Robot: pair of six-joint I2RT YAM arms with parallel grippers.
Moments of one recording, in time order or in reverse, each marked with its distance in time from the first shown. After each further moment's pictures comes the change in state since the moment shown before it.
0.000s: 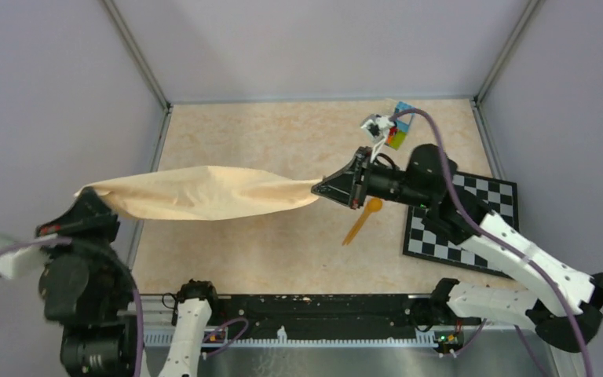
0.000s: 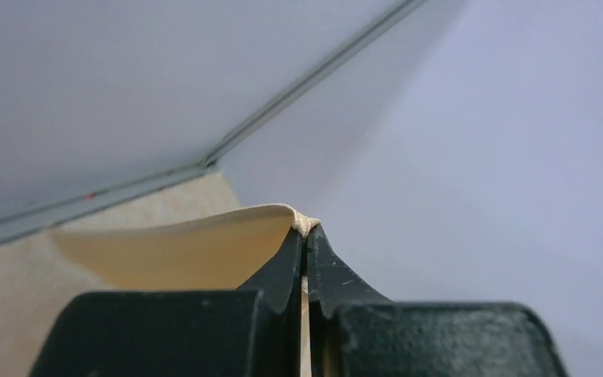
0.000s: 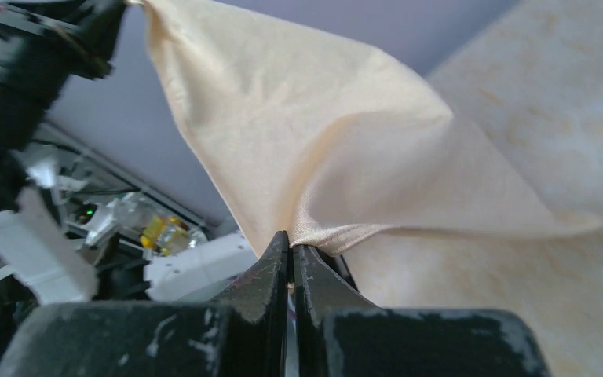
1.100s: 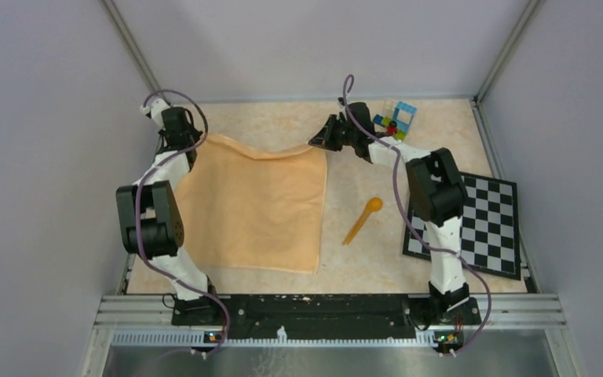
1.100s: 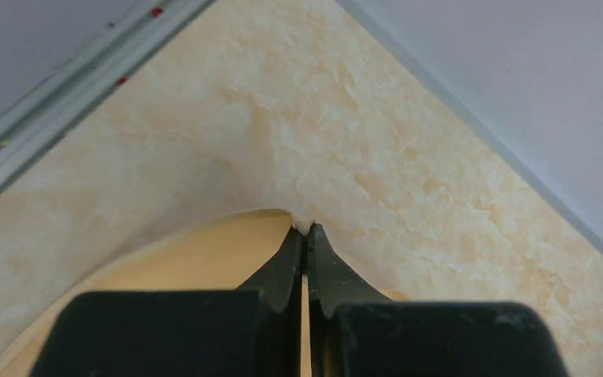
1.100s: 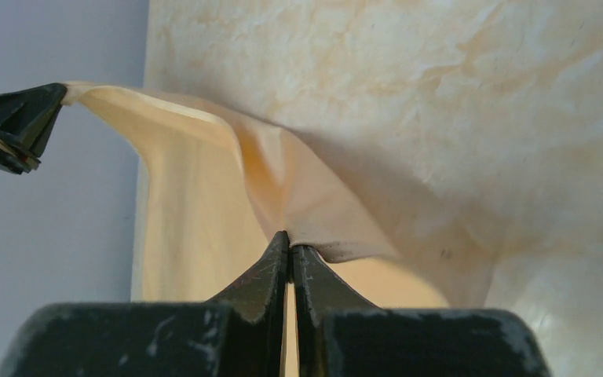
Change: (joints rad) left arm 0.017 1.156 -0.295 1.017 0.251 0.325; right arm -0.398 1.049 0.382 0.320 -0.042 0.164
